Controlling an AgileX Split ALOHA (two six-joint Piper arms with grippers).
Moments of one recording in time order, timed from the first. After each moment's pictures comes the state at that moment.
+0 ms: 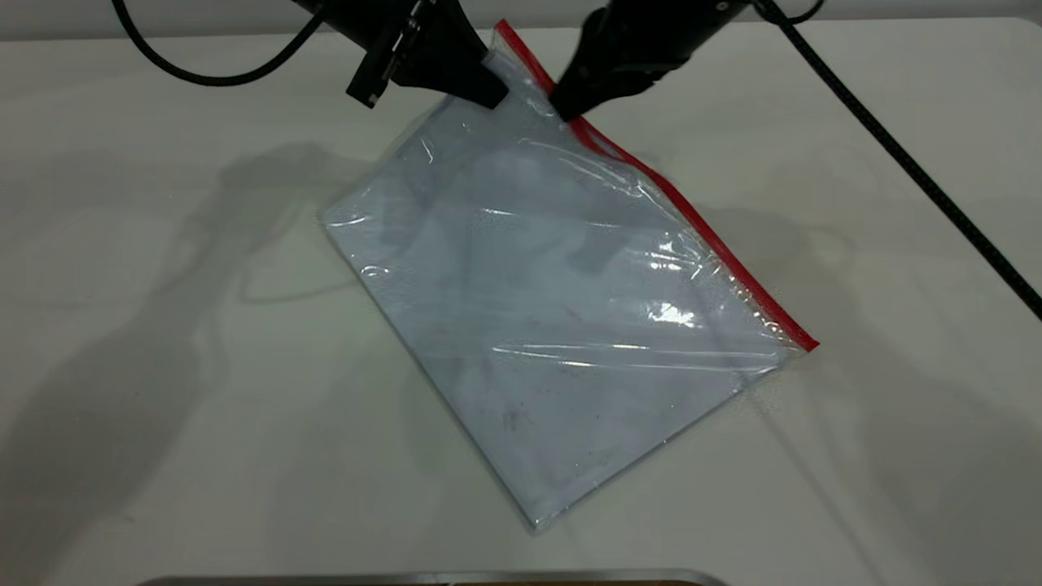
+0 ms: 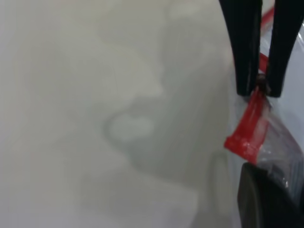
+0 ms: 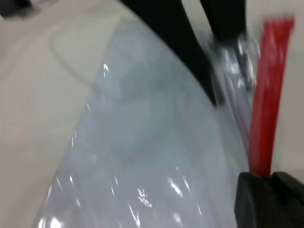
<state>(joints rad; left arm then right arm) -0.20 2.65 -2.05 -1.06 1.09 2.09 0.33 2.31 -1.49 1.02 0.55 -1.35</state>
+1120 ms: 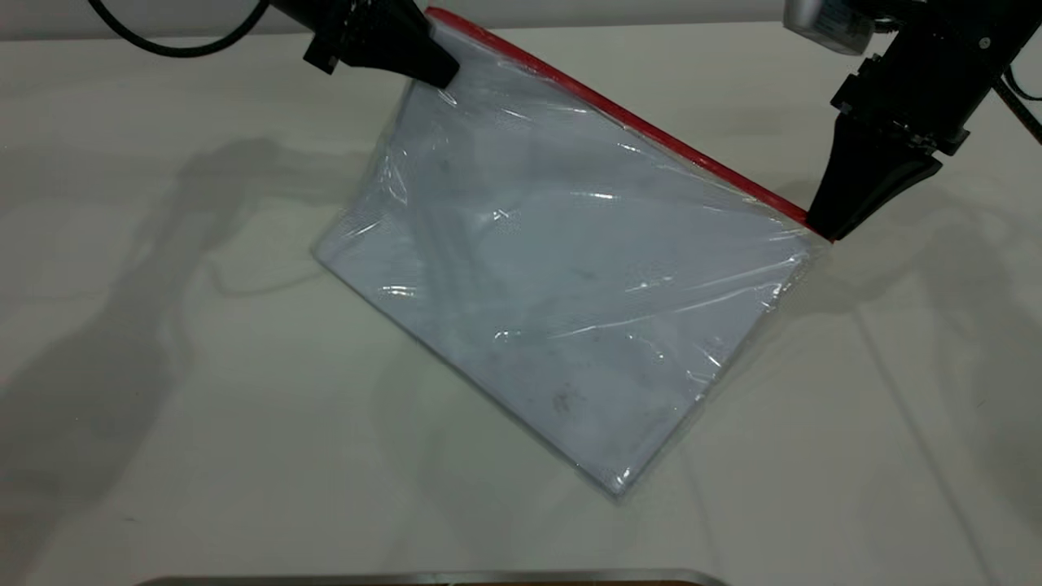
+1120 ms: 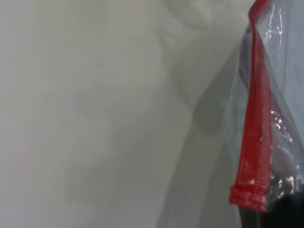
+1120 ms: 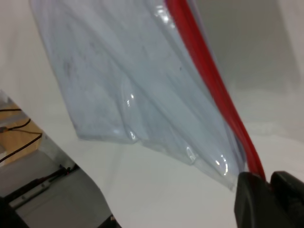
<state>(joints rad) -0.14 2.63 -2.05 -1.01 1.09 1.87 0.03 2.38 -1.49 0.54 1.06 -0.80</state>
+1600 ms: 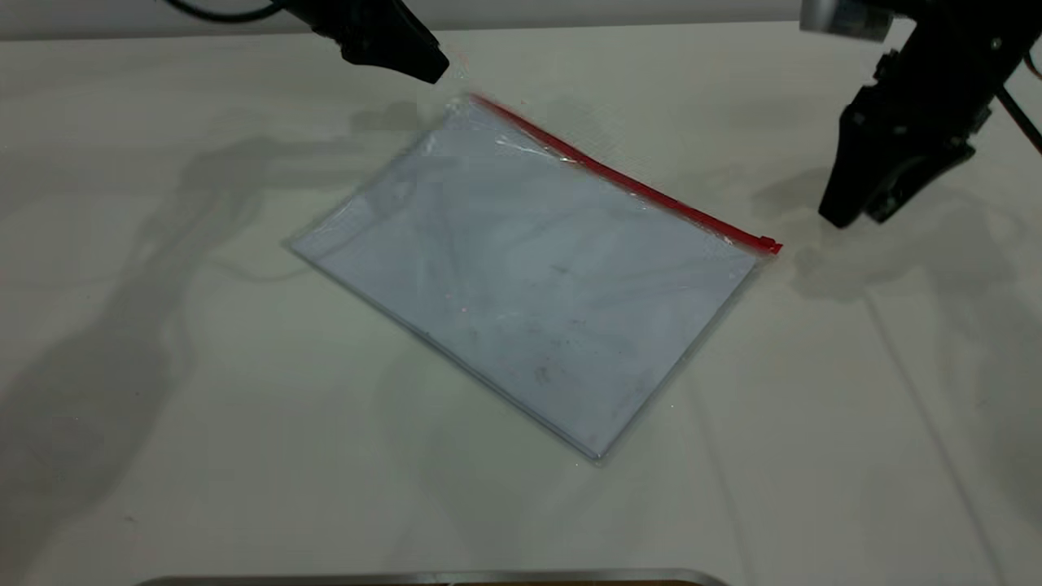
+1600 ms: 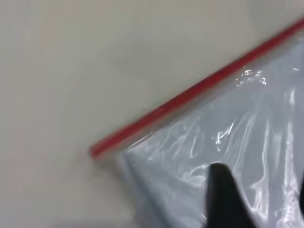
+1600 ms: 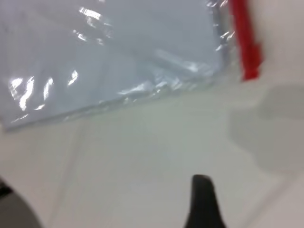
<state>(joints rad) -0.14 2.62 -2.05 -0.94 0.85 1.54 0.02 2.38 -1.54 0.44 0.94 -0.80</state>
